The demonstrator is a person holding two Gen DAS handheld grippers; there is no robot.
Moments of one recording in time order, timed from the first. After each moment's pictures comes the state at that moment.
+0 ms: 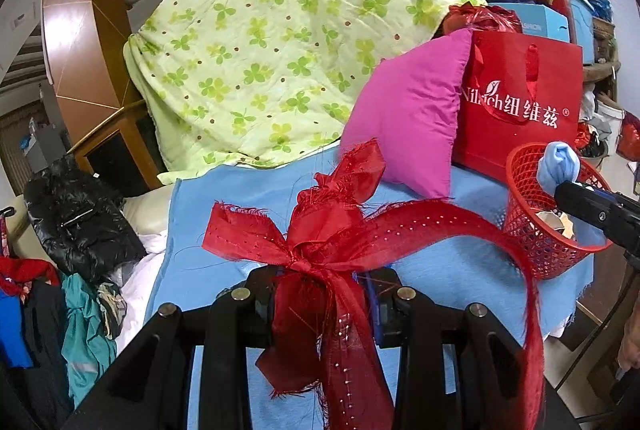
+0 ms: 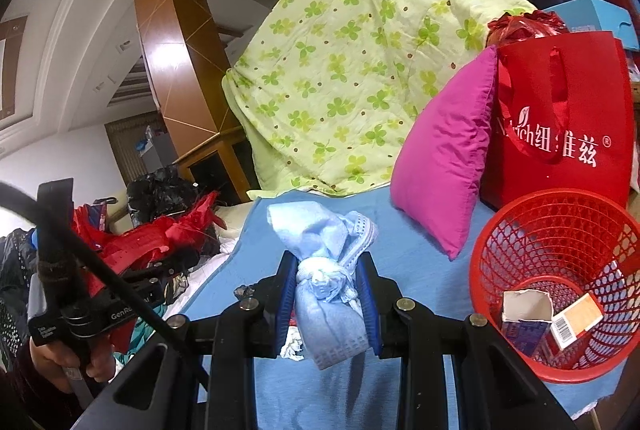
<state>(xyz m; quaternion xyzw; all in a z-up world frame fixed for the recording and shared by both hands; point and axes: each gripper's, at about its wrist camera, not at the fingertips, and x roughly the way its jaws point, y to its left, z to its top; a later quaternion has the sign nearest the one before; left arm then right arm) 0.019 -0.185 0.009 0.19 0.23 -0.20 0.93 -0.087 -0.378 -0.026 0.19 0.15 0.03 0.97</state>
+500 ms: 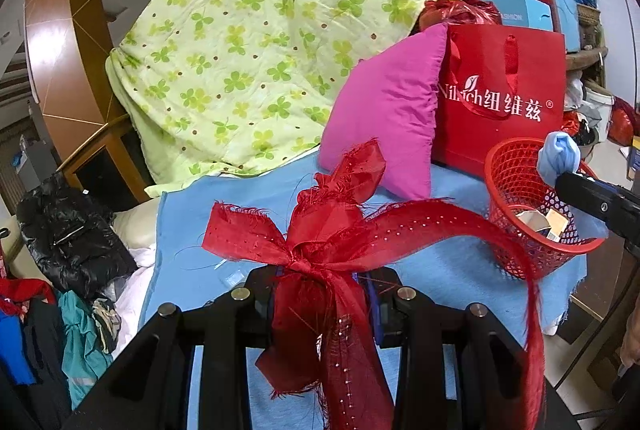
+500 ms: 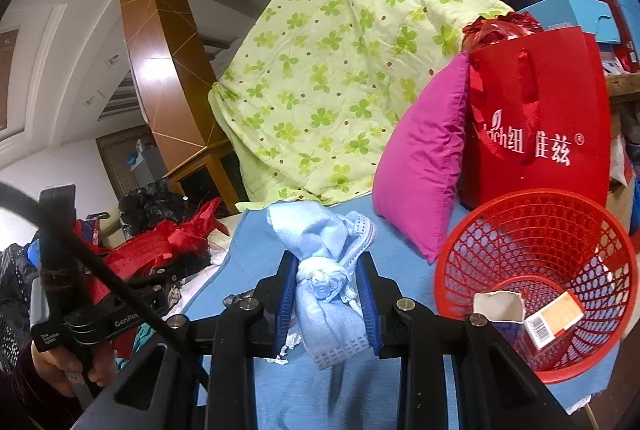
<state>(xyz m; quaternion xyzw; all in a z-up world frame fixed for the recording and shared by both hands) 0.011 -0.220 0.009 0.22 0.22 -0.22 0.92 -0.107 -0.406 -0.026 0.20 0.14 0.00 0.97</state>
